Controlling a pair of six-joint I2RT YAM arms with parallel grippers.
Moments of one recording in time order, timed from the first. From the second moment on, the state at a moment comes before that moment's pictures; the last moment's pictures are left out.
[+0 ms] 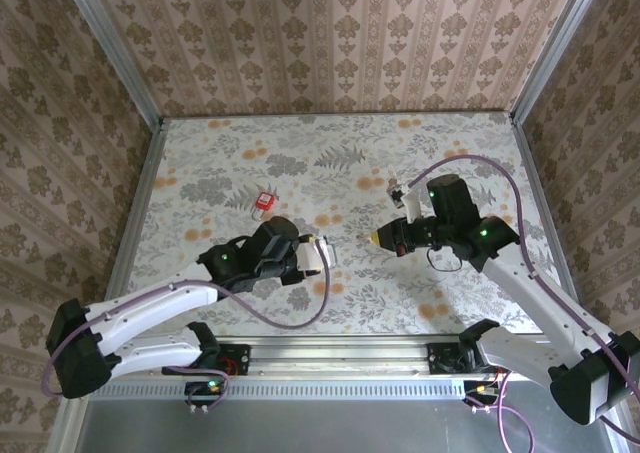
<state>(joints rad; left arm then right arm) -1.02 1.05 0.77 -0.43 -0.01 0.59 0.44 1.03 0.90 -0.62 -0.61 0.27</state>
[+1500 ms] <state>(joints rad) -1.10 1.08 0.77 -0.44 -0.17 0.63 0.57 1.23 0.82 -0.33 -0.74 0.41</state>
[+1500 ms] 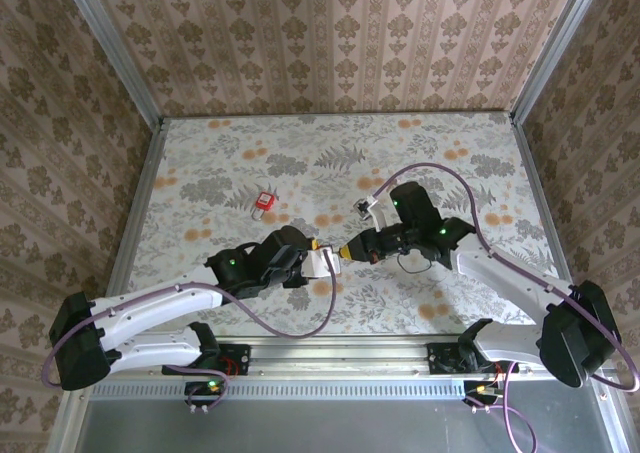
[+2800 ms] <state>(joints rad) -1.06 1.11 0.78 -0.58 -0.08 0.54 0.71 1.34 0.91 -0.42 -0.60 0.27</state>
